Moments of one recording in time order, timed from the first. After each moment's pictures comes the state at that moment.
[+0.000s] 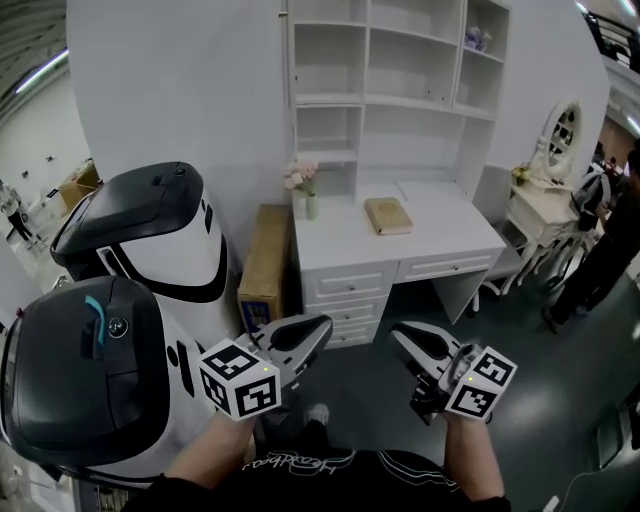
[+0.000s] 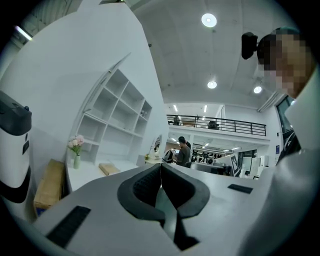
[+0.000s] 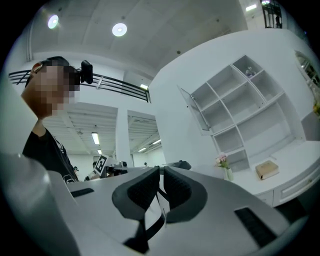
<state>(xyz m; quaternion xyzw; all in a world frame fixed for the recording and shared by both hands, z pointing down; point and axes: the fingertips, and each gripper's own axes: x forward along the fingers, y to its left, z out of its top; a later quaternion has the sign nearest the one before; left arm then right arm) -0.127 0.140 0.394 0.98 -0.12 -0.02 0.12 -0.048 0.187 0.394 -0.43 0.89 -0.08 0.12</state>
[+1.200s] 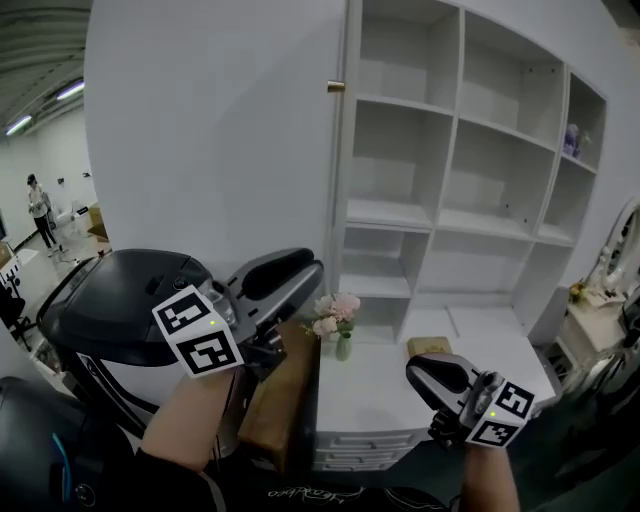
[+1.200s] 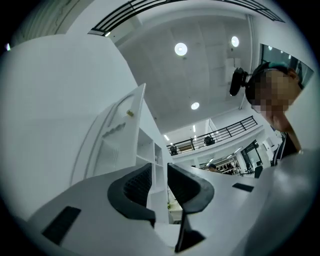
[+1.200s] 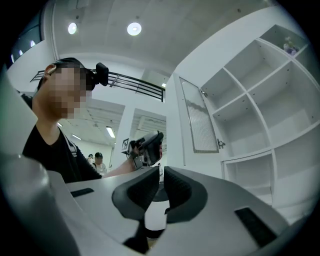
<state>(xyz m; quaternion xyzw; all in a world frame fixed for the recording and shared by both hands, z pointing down) -0.086 -0.324 0.136 0.97 -0.12 -0.20 -0.06 0.039 -0.244 0.261 -0.32 0.94 0.02 0.09</state>
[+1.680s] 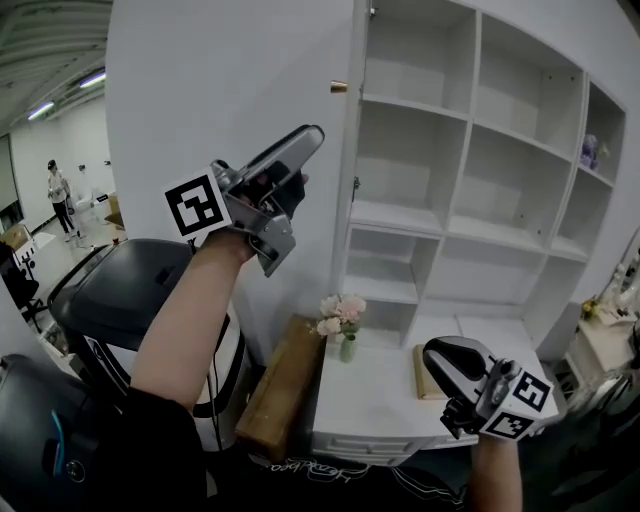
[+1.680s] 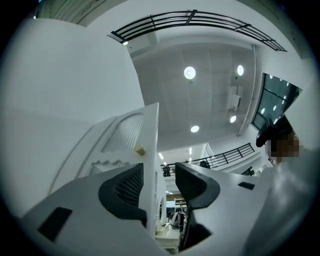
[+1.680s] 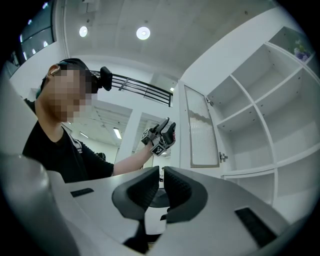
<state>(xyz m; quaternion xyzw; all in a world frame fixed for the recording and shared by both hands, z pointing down) -0.081 -0.378 -0.002 0.95 -0.04 -0.31 0.00 0.072 -0.250 0.229 -0.28 0.95 0.07 0.09</state>
